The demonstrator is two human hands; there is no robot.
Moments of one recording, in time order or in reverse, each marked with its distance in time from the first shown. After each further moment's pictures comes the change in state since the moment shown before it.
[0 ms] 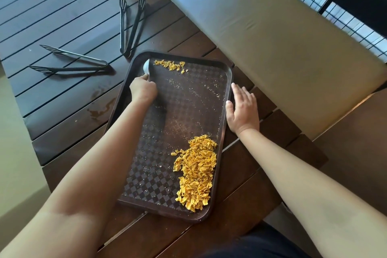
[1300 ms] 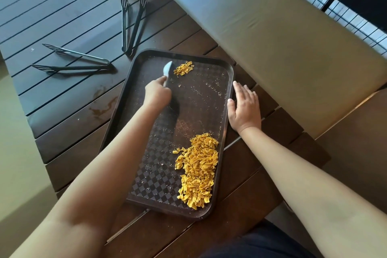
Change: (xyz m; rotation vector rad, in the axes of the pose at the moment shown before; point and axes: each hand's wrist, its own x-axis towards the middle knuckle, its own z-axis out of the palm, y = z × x) left_hand -0.022 0.002 0.017 0.108 -0.136 0.114; right_hand 0.000 -0.002 0.000 0.022 0.015 0.015
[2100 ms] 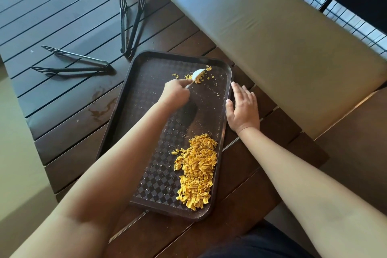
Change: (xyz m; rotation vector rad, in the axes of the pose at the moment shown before) left_hand -0.012 0.024 0.026 0.061 -0.182 0.118; right_hand 0.000 0.001 0.000 -0.013 -0.012 0.003
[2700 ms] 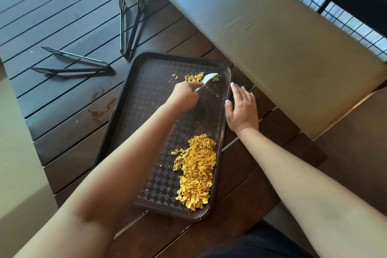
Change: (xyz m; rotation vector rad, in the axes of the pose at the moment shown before) left_hand -0.004 0.008 0.015 0.067 -0.101 0.080; right_hand -0.001 -0.001 -0.002 0.000 -0.005 -0.004
